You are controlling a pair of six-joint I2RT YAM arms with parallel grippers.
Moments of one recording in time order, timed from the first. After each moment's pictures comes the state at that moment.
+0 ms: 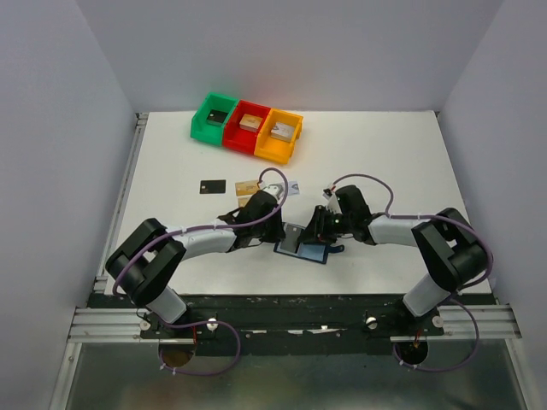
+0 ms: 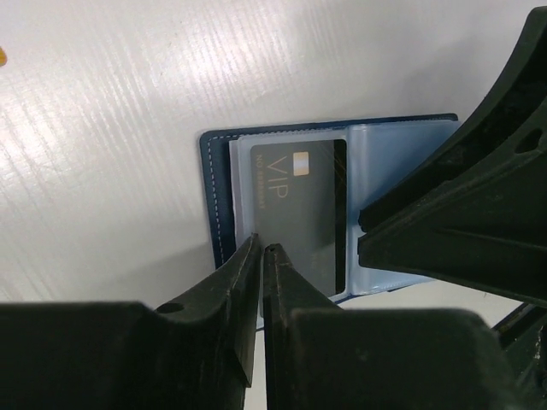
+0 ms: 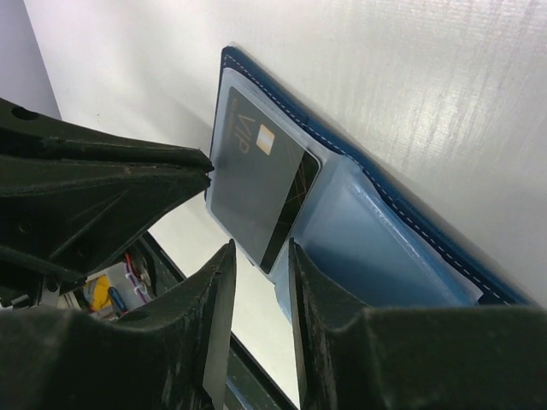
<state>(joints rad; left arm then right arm) -0.77 1.56 0.74 0.08 0.06 -0.59 0.51 1.62 0.63 0.19 -0.56 0.75</state>
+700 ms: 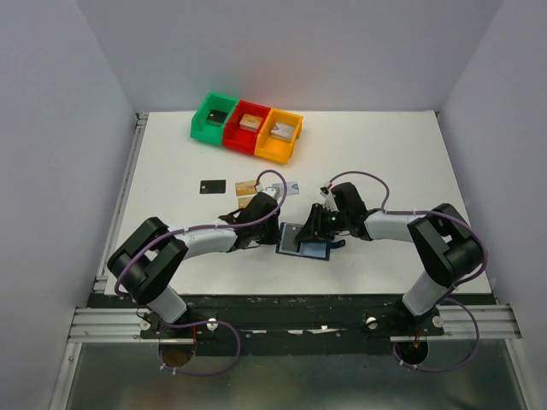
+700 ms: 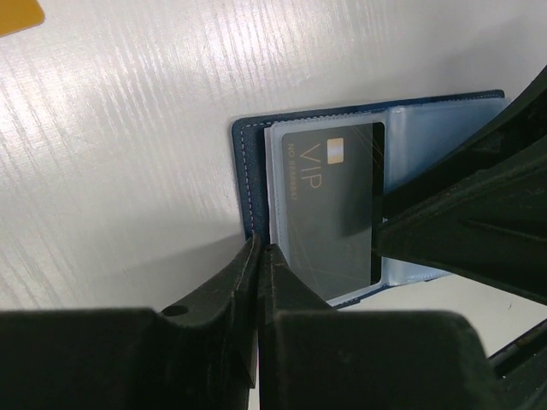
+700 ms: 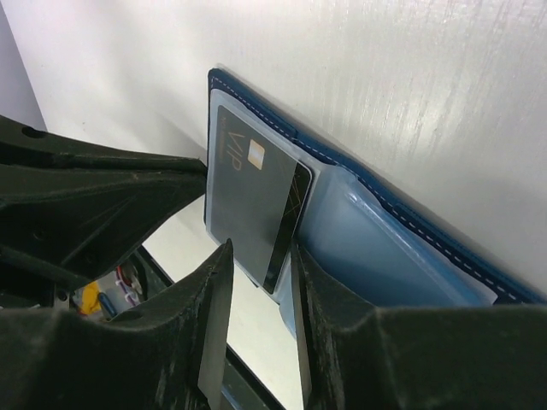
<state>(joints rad) -0.77 1.58 0.74 0.01 0.01 -0.62 0.52 1.67 0.68 0.16 -0.54 0.74</state>
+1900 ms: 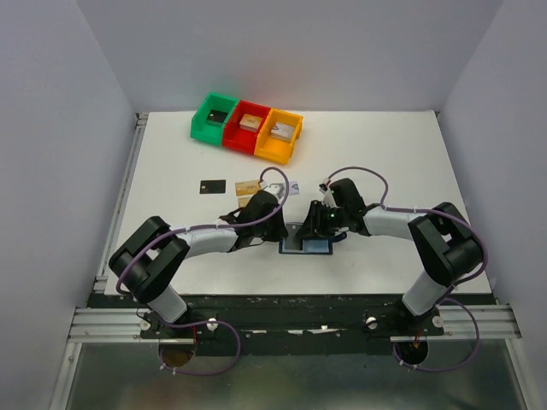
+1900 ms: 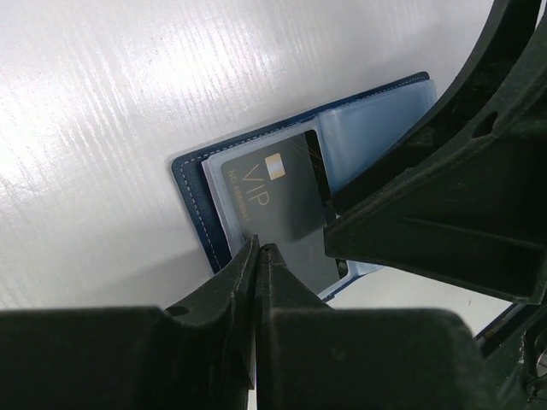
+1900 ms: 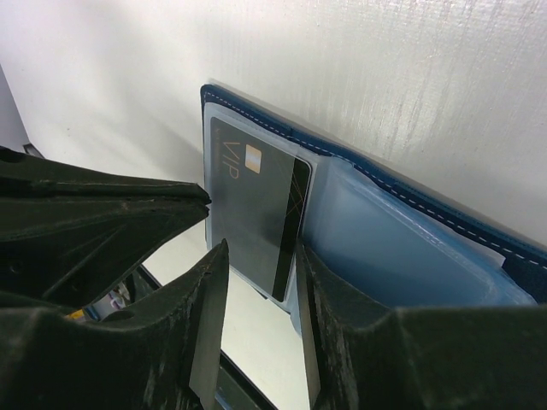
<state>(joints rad) -0.77 1.59 0.73 0.13 0.08 -0.61 0.52 1.68 0.74 0.06 -0.51 0.68</state>
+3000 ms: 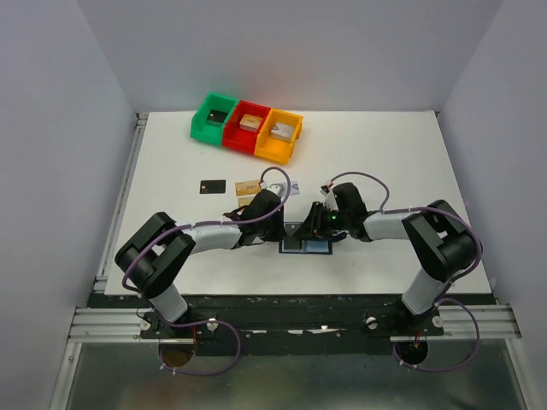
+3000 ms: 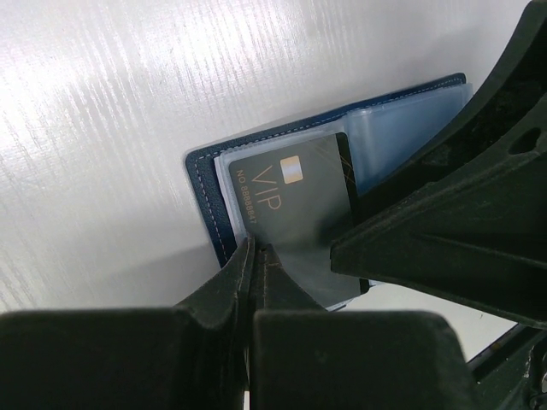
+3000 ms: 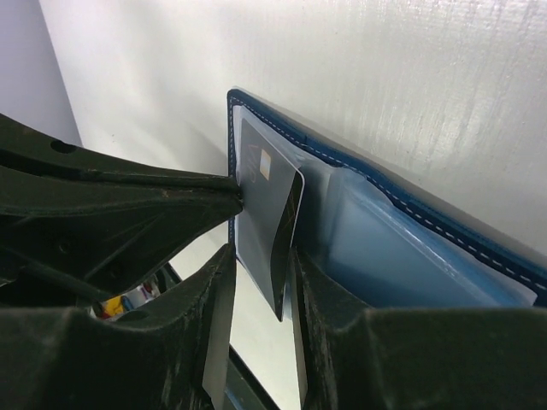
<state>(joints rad) -0.77 1.64 0.78 0.07 0.06 -0.64 0.51 1.71 0.67 0.27 -0.58 0.79</state>
